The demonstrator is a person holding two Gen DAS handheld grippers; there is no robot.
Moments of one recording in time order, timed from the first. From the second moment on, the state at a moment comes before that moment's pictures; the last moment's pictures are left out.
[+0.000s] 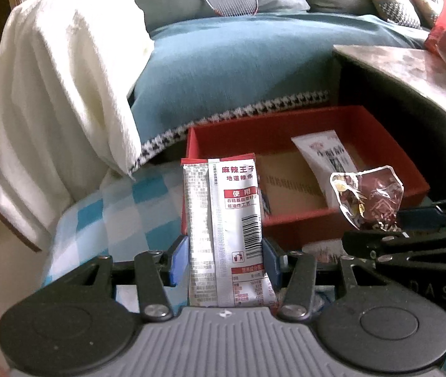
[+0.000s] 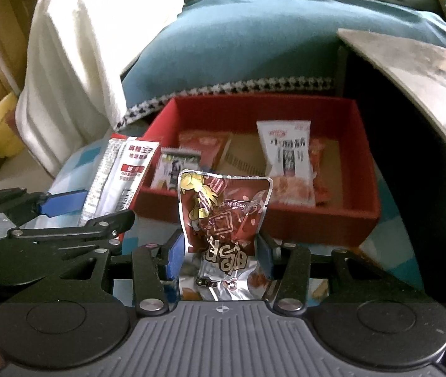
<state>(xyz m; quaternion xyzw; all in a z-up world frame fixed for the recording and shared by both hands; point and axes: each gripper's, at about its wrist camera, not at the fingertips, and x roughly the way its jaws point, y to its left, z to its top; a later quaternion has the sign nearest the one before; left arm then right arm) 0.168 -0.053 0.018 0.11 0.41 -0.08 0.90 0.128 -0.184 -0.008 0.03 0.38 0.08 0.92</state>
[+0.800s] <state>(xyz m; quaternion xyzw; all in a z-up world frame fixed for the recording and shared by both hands) 0.239 -0.080 0.014 0.12 0.39 -0.07 0.91 0.192 -0.209 0.002 0.03 0.35 0.04 0.93</state>
